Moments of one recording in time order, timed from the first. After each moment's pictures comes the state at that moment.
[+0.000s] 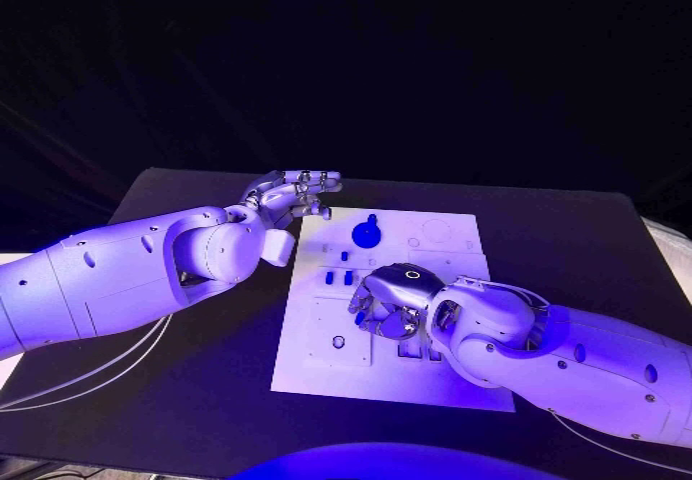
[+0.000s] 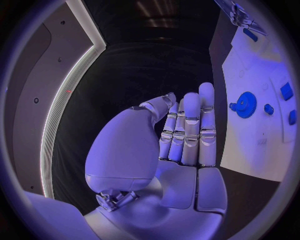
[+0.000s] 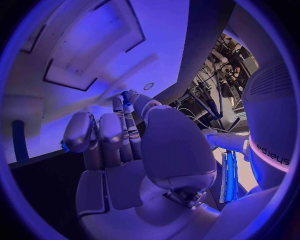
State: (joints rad) left arm 1.19 -0.86 -0.02 1.53 0.12 -0.27 0.30; left_hand 1.37 -0.14 0.50 -0.02 0.11 1.05 0.19 0.11 0.07 1.11 0.11 0.17 0.07 1.19 0.02 1.01 0.52 0.17 1.20 0.12 0.51 0.96; right arm 1.01 -0.68 -0.02 1.71 -1.72 -0.17 -0.20; right_hand 1.35 -0.13 0.40 0.01 0.11 1.06 0.16 0.07 0.07 1.12 0.10 0.08 0.07 1.46 0.00 1.14 0.96 0.10 1.29 0.11 1.31 1.02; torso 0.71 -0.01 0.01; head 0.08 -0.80
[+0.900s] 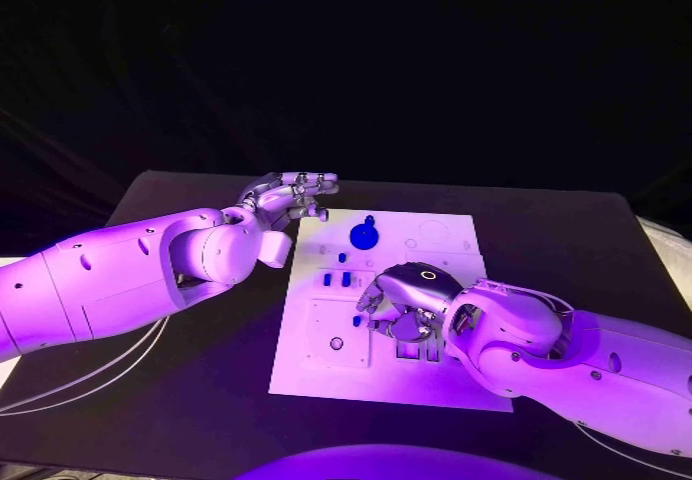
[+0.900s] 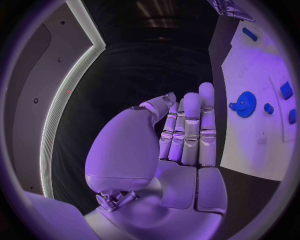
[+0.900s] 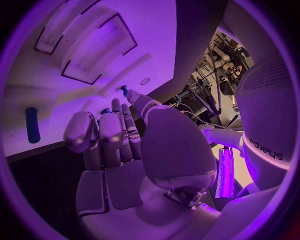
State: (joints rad) left arm 1.19 -0.86 -0.02 1.52 0.12 -0.26 0.30; left_hand 1.37 -0.14 0.50 -0.02 0.11 1.05 0.19 0.11 0.07 1.11 0.11 0.18 0.07 1.19 0.02 1.01 0.52 0.17 1.20 0.12 0.51 0.96; right arm 1.02 -0.77 -0.02 1.80 -1.71 -0.21 -0.21; right_hand 1.35 -0.13 0.40 0.01 0.12 1.06 0.16 0.07 0.07 1.12 0.10 0.09 0.06 1.46 0.00 1.14 0.96 0.10 1.29 0.11 1.31 1.02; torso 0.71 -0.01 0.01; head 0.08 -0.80
